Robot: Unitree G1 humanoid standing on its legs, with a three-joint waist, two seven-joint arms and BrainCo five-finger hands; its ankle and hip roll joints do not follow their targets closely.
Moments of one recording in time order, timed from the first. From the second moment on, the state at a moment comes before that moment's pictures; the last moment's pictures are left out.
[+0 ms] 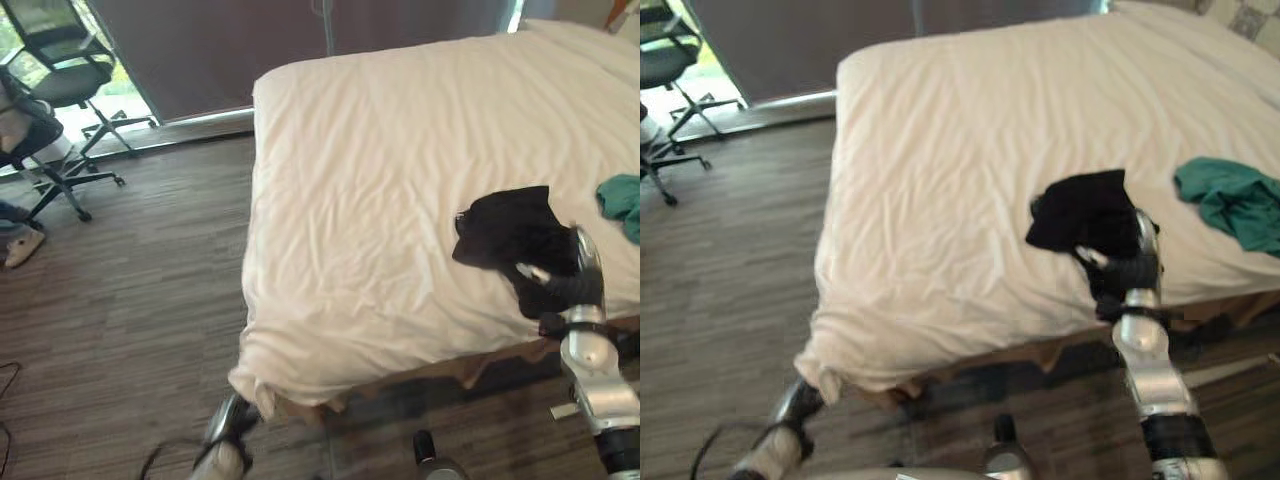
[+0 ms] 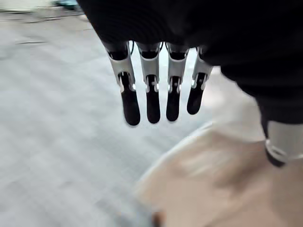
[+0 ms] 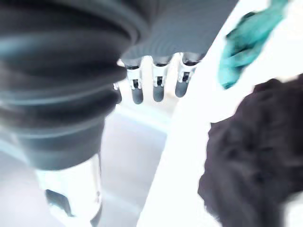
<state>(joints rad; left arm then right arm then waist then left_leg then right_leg) 0.01 0.29 -0.15 1.23 0.37 -0.06 0.22 -0.11 -0.63 0.00 0.06 -0.01 -0.13 -0.39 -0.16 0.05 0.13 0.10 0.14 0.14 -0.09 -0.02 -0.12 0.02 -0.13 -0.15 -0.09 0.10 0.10</state>
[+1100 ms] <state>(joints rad) -0.23 0.34 -0.38 1.03 0.29 -0.07 0.30 -0.50 -0.25 0.91 0.47 -0.03 -0.09 -0.03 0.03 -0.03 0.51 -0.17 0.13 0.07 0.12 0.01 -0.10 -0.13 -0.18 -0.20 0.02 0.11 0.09</state>
